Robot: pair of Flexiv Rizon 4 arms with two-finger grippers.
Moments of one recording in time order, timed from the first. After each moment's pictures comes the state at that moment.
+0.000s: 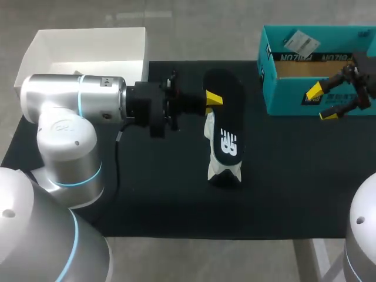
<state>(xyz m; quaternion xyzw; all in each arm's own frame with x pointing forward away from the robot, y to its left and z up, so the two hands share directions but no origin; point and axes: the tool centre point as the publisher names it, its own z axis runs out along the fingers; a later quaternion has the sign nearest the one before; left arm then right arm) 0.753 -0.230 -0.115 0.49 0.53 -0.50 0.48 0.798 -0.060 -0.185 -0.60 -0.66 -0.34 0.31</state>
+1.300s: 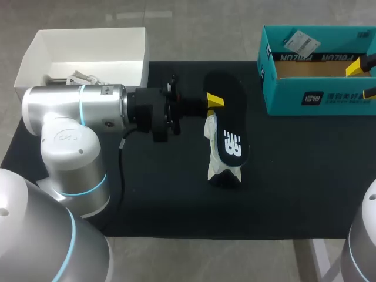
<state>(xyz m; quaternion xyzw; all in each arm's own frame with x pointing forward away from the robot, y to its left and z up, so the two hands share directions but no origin) 0.750 -0.233 -0.116 0.47 0.53 -0.51 0.50 0.777 -0.113 -0.108 -0.66 -0.62 -0.38 0.18</state>
